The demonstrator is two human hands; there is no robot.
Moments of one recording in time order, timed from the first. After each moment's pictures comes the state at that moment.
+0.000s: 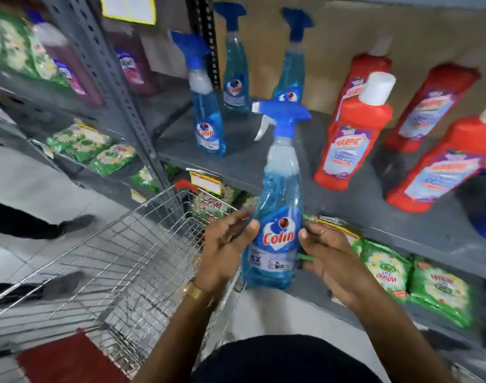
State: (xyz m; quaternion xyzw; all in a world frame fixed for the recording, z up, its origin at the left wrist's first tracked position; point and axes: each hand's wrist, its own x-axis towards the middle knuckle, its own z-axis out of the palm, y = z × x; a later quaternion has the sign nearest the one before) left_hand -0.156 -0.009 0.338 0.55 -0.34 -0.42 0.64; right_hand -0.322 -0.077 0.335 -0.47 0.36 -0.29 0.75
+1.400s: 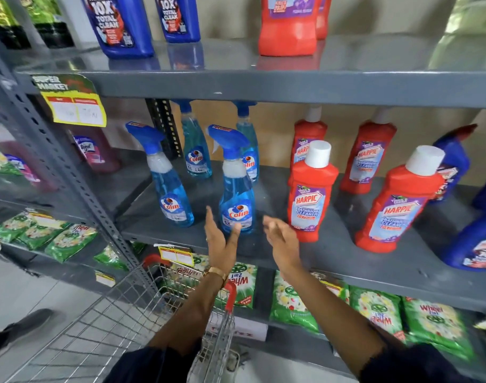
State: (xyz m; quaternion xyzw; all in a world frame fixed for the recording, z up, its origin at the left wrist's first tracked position) left_hand -0.112 -0.196 0.264 0.63 -0.45 -0.25 0.58; right_hand -0.248 -0.222 0.270 -0.53 0.45 -0.50 0.52
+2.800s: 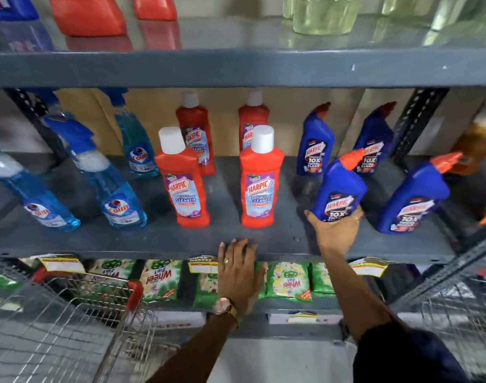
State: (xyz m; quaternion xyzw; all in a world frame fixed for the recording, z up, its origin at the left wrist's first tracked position) left_hand -0.378 -0.156 0.222 0.64 -0.73 0.03 0.23; right_hand -0.579 -0.242 0.268 -0.34 0.72 -0.58 0.14
